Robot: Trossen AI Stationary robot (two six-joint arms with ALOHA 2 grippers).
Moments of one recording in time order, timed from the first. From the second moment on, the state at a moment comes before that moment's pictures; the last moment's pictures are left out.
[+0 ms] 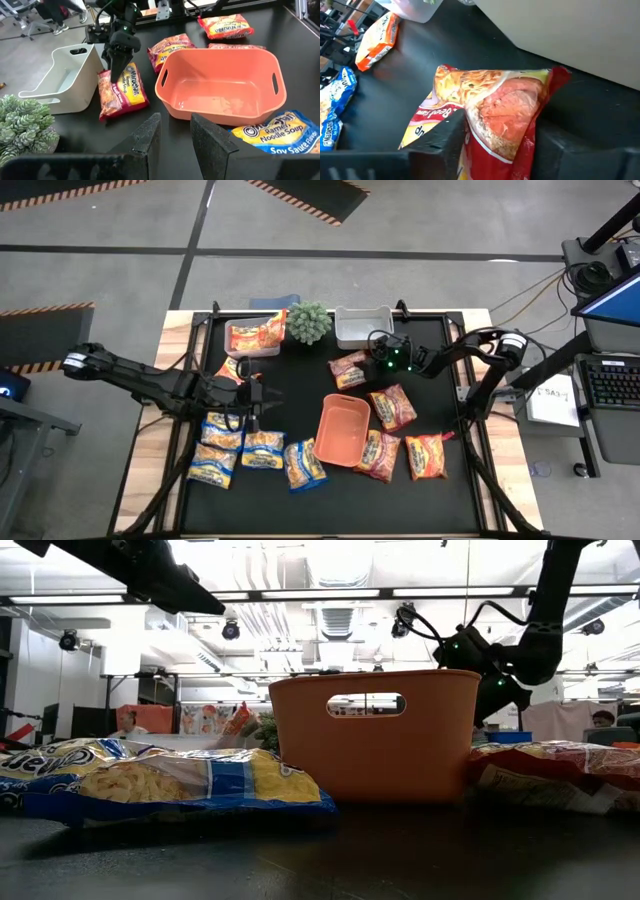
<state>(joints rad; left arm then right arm) -0.22 0.95 0.63 -0.15 -0.33 0.04 -0.53 1.71 0.47 0.74 -0.22 0.59</state>
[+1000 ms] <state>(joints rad) -0.22 0.95 0.63 -0.11 -0.39 0.04 -0.53 1.49 0.47 0.74 -0.26 0.51</state>
